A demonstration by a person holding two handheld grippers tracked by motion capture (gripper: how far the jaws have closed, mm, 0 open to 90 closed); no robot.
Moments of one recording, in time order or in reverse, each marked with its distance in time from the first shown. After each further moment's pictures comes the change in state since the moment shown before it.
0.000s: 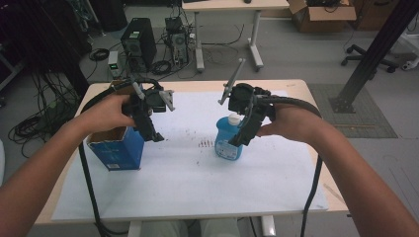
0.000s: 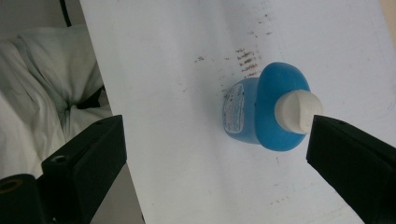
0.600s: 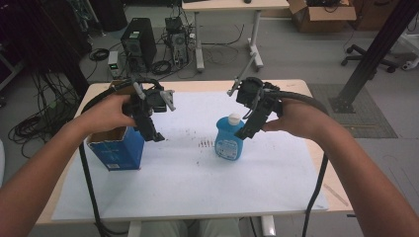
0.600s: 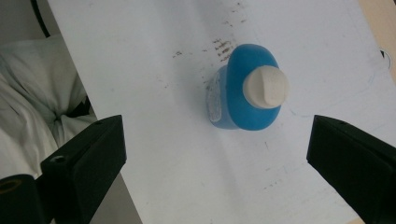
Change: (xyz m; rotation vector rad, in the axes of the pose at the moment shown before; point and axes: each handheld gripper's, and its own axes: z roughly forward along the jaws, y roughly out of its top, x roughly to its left) left arm 0.000 0.001 0.000 0.001 0.008 0.002; right arm -0.015 -0.012 -0.006 -0.003 -0.050 0.105
